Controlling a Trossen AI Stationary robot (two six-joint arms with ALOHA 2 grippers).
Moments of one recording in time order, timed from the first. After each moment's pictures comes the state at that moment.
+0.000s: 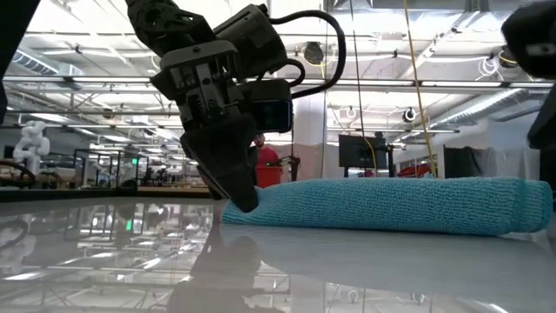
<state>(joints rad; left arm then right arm) -0.12 1.94 1.05 -0.09 0.47 -0.35 0.91 1.76 0.96 -0.35 0.71 0.44</state>
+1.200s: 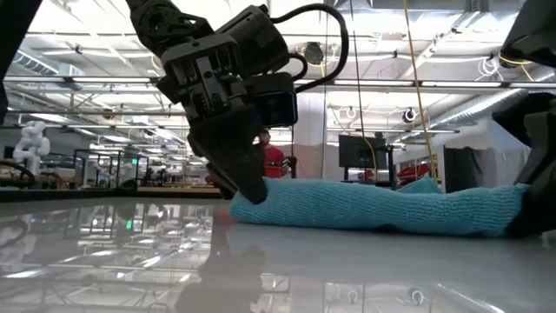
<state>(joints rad) -0.12 1.94 1.05 -0.03 0.52 -0.30 0.84 1.89 0.96 -0.35 0.70 0.93</state>
